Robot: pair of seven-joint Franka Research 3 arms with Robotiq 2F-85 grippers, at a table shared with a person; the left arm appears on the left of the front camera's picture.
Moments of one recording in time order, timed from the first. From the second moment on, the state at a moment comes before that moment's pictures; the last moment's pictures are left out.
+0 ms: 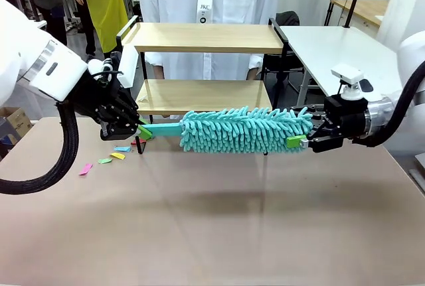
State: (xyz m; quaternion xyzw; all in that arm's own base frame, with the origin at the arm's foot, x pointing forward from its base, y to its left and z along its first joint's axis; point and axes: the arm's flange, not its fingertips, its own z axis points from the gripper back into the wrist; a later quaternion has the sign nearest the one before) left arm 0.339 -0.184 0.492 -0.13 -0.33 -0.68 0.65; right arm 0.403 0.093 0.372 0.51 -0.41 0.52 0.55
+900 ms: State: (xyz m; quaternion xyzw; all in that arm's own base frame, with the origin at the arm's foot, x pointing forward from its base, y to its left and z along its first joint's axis) left arm 0.340 -0.183 0.492 -0.13 -0.33 -0.68 0.65; right arm 0.403 0.095 0.369 0.51 -0.42 0.53 0.53
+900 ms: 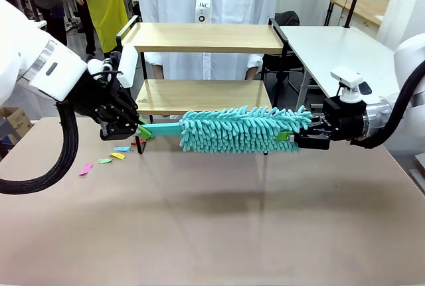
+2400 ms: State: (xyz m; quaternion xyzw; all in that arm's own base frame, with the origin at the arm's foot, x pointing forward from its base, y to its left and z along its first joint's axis) left arm 0.333 -0.074 0.530 -0.29 -0.41 -0.60 0.62; right arm 0.403 0.094 0.367 0.51 -0.42 0.53 0.53
